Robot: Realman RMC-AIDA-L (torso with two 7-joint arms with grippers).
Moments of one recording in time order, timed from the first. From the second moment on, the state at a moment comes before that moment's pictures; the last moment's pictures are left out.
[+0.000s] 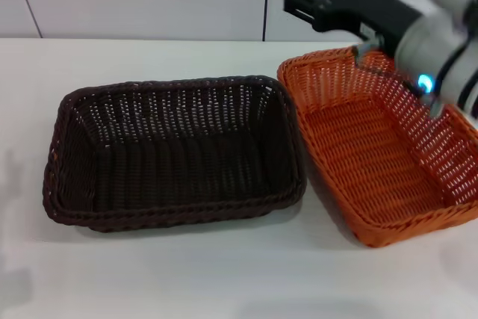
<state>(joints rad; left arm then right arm) -0.05 -2.07 -1.00 -0.63 2.23 1.36 0.45 0.33 1.91 -2.04 -1.43 -2.43 0.03 2.95</state>
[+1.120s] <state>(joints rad) -0.08 -2.07 -1.00 -0.49 2.06 1.31 0.34 0.62 2.06 -1.24 -1.70 -2.59 -1.98 2.28</state>
